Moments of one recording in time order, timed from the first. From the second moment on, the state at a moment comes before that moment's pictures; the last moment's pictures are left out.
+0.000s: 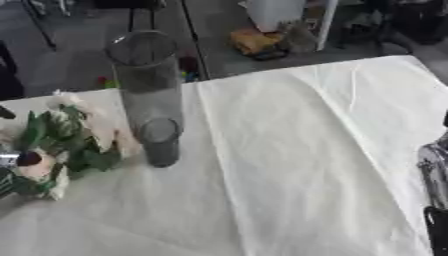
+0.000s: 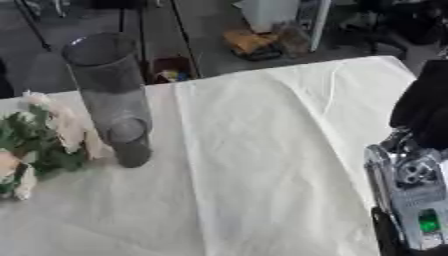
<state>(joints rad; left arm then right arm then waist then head) -0.85 0.86 -0.28 -1.45 -0.73 0.22 -0.83 -0.54 -0.32 -0.15 -1.99 0.07 -0.56 -0.63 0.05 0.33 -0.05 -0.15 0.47</state>
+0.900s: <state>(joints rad) -0.86 0.80 -0.31 -1.38 -0.84 0.20 -0.65 -0.55 -0.31 -0.15 -1.99 0.07 -0.56 -0.63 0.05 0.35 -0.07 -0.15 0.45</state>
